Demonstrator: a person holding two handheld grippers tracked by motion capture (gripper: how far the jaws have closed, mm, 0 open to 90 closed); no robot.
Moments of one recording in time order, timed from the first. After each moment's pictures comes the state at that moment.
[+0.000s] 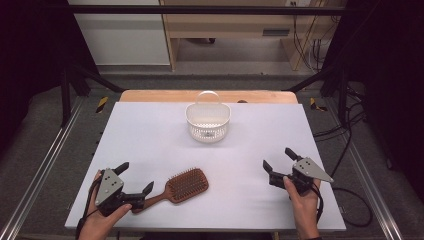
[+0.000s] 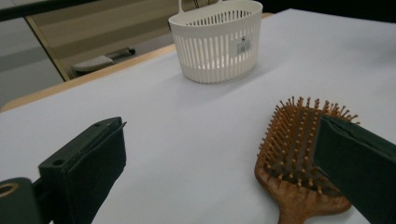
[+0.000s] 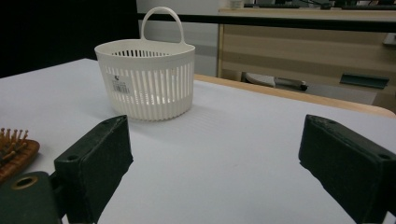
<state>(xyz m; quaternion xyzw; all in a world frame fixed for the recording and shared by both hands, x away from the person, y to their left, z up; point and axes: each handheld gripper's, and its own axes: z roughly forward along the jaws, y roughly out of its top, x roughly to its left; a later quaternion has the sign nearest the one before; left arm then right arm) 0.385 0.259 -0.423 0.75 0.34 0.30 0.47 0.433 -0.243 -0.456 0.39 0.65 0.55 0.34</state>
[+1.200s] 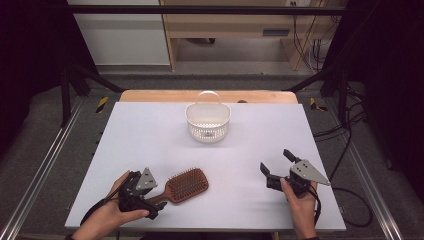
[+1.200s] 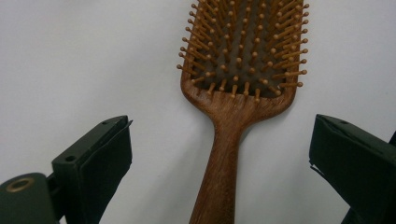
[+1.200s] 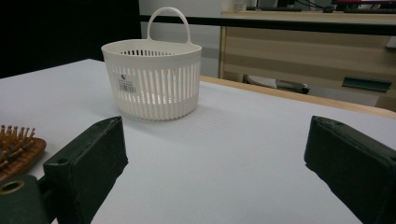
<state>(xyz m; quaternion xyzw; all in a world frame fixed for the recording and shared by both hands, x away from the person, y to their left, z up) 0.404 0.214 -0.429 0.91 0.28 0.15 0.27 0.430 -0.236 -0.460 0.39 0.65 0.56 0.34</state>
